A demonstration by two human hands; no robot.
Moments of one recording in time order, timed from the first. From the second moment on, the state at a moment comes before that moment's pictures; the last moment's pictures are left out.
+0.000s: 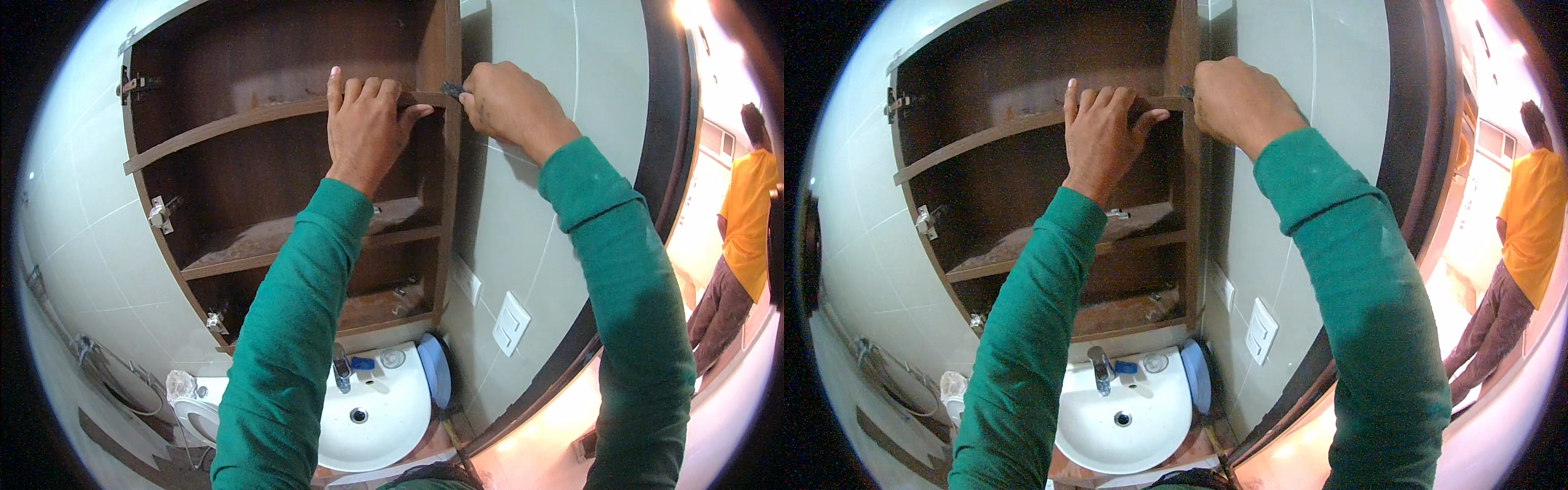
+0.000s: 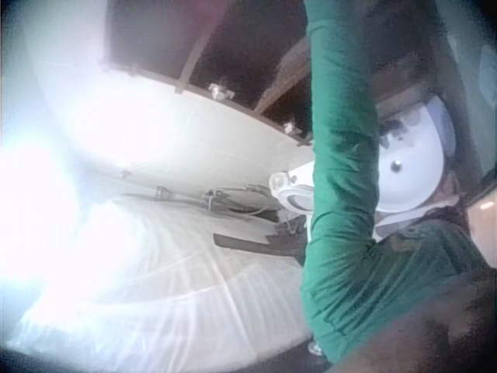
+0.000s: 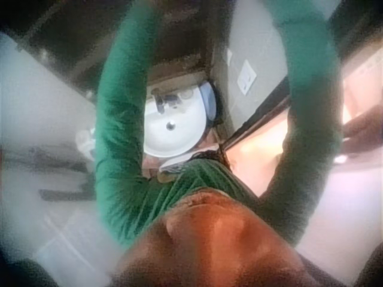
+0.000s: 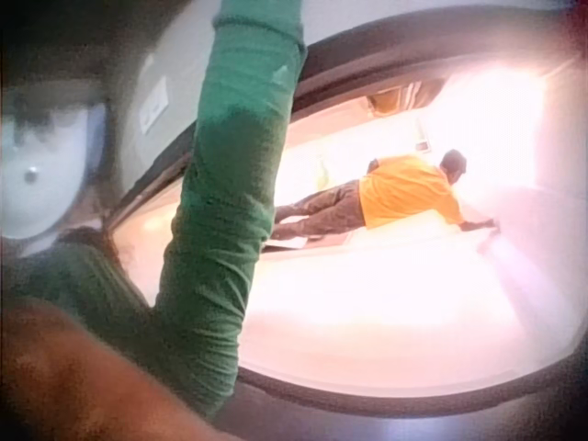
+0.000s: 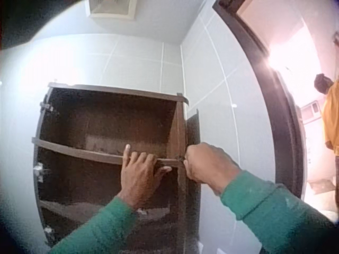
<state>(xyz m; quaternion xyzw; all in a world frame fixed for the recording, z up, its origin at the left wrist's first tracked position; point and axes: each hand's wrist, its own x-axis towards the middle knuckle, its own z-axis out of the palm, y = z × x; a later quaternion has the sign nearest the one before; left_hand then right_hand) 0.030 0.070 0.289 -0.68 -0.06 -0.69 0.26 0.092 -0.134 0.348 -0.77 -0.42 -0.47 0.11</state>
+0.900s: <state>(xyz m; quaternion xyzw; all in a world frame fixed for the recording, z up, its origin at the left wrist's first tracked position) 0.056 0.015 0.314 -0.74 -0.12 -0.65 0.08 0.039 -0.177 0.385 -0.65 -0.43 -0.47 0.42</state>
